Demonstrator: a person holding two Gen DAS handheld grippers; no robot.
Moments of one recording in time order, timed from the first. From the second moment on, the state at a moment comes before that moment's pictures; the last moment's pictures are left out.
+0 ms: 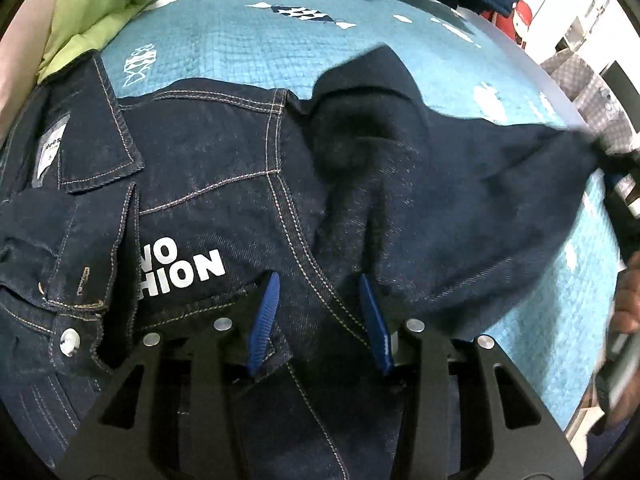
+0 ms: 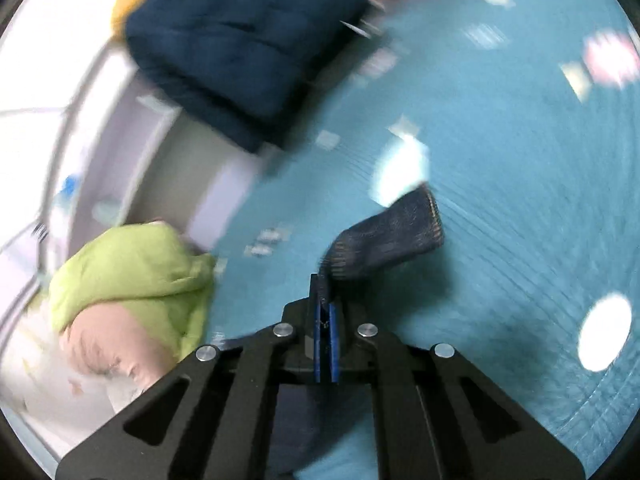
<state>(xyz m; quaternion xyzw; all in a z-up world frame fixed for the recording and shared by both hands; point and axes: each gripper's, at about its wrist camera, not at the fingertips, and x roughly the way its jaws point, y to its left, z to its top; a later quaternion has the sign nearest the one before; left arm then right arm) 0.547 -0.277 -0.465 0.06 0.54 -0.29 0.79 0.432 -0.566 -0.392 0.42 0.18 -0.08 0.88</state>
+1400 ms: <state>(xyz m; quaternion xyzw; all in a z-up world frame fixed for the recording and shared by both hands) 0.544 -0.002 -0.394 -0.08 0.51 -0.19 0.83 0.510 -0.277 -0.417 0.27 0.42 0.06 0.86</state>
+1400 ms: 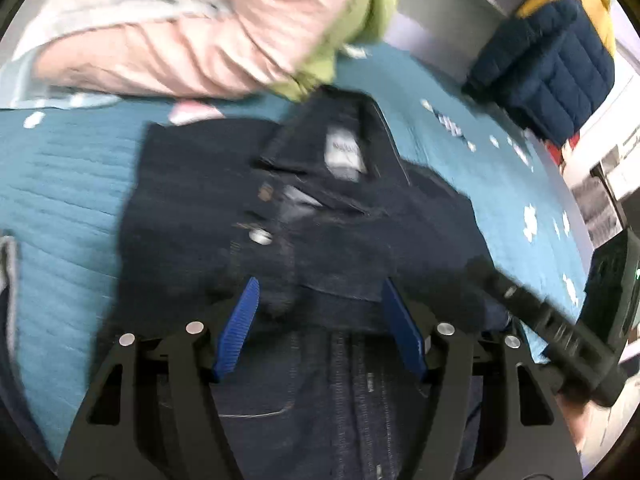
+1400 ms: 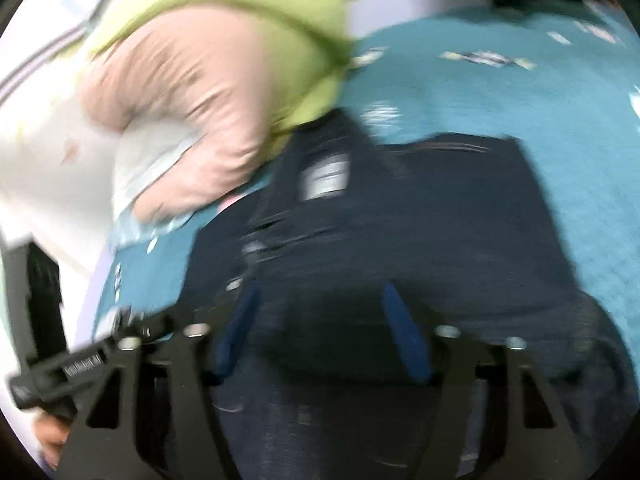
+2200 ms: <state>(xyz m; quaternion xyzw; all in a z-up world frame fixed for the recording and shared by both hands) 0.679 0.082 -0.416 -0.13 0.58 -0.10 0.80 0.602 -0.411 -0.452 0.32 0.49 0.00 0.81</state>
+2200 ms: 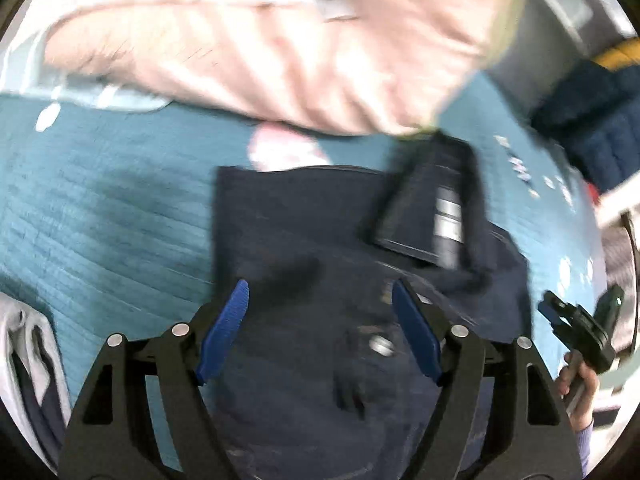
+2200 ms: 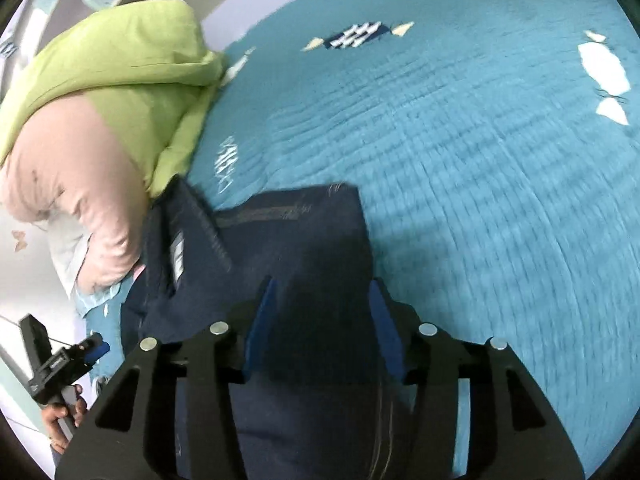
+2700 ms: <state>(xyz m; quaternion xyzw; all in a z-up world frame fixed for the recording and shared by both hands) 0.737 0.089 -0.472 -0.09 0.63 -0.06 0.77 0.663 -0.420 -0.486 0.36 0.51 0.05 0.78</state>
